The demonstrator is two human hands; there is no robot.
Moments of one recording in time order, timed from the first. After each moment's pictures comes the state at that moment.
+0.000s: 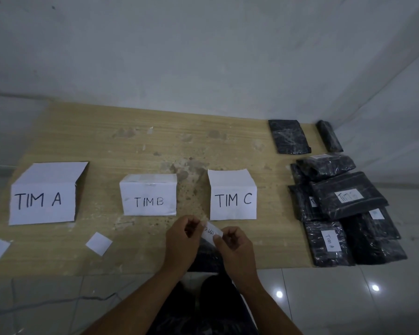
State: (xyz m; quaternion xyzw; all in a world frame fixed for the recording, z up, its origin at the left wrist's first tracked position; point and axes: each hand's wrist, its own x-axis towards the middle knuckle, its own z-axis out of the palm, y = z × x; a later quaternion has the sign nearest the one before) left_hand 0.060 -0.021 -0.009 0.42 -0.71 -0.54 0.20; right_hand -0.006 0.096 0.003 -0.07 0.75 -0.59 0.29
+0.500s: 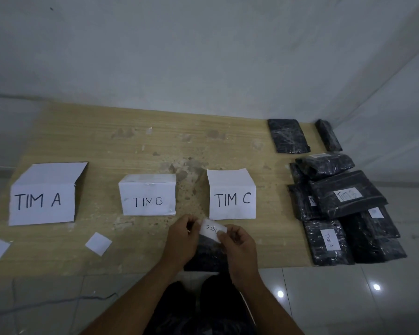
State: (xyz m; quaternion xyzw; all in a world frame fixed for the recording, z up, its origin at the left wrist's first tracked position) left_hand 0.056 -0.029 -0.012 0.39 -0.74 -0.53 0.12; right_hand -0.010 0.095 0.008 0.02 0.69 -0.65 0.31
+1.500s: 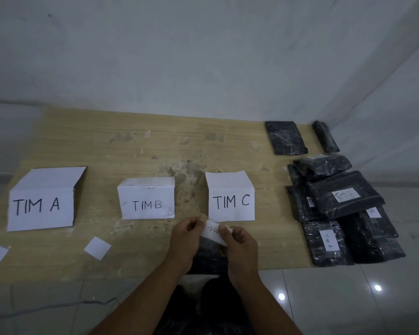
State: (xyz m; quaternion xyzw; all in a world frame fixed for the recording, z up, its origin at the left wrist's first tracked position) left_hand 0.041 -0.021 0.005 0.48 -0.47 -0.74 0.10; right_hand -0.012 0.087 0.013 0.09 0.70 -0.64 0.29
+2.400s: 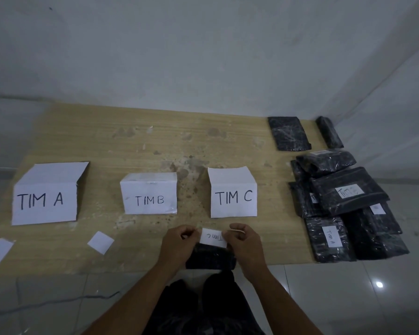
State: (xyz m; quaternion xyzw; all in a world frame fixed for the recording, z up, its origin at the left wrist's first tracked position) left_hand 0.075 -0.030 -0.024 0.46 -0.65 -0.60 0.03; right_hand -0.035 0.108 -0.024 0.02 0.78 -0.54 0.33
